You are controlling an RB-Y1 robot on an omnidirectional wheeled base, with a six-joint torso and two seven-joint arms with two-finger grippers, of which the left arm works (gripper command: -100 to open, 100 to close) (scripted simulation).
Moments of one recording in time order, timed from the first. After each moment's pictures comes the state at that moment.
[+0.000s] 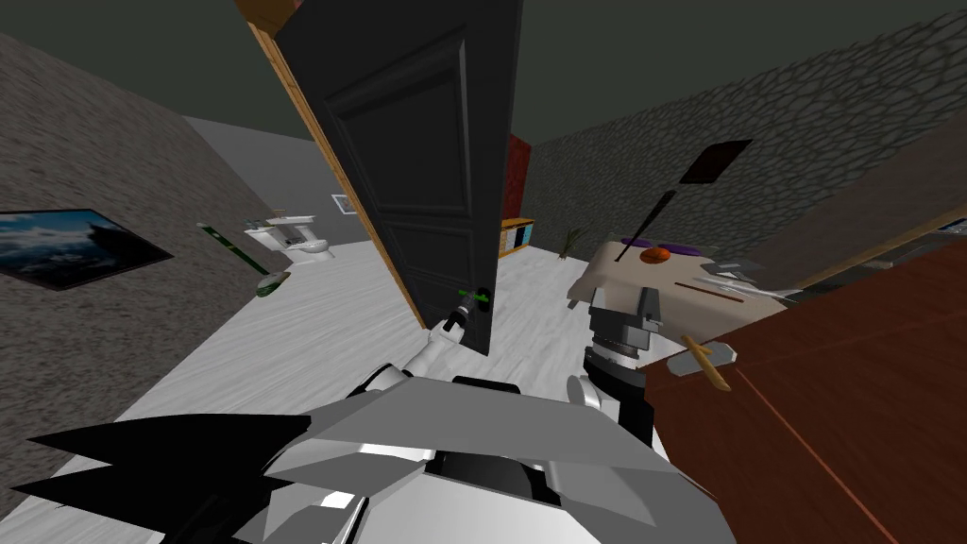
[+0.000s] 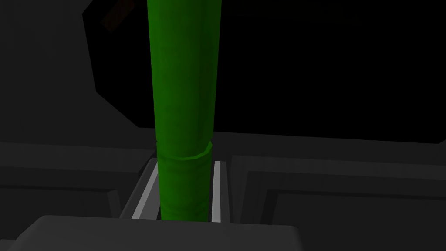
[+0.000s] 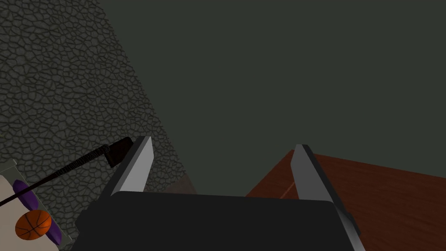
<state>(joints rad) -0.31 0.12 -0.23 -0.93 0.10 -0.37 0.10</state>
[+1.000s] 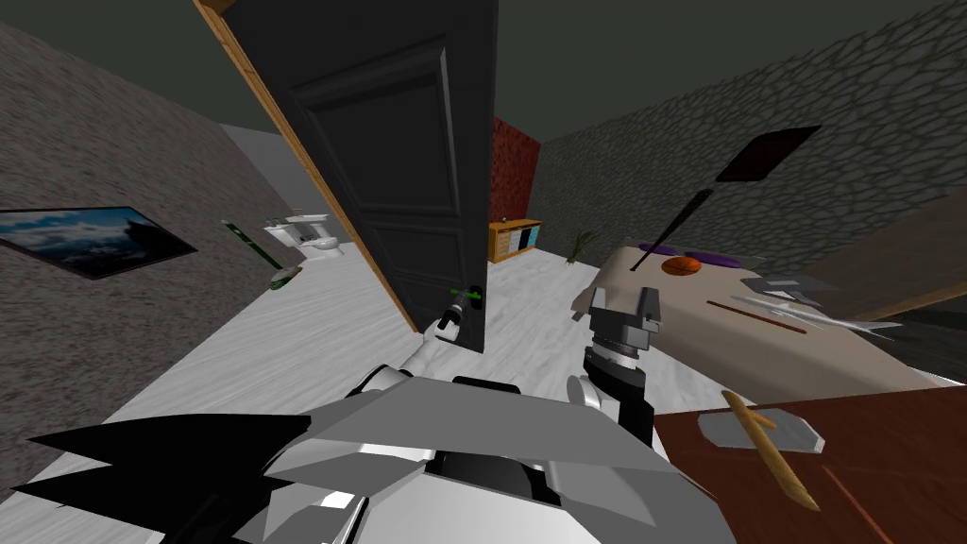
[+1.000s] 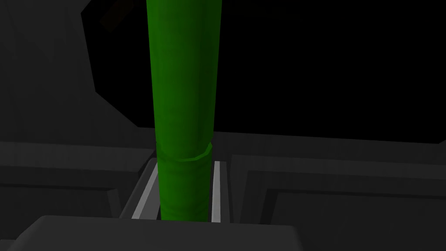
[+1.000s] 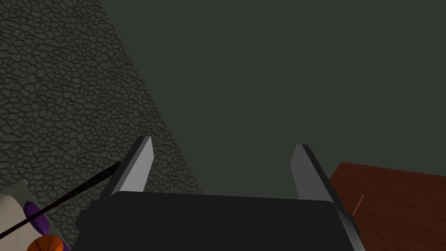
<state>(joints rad) -0.31 0.13 -0.12 -0.91 0.11 -0.37 0.07</state>
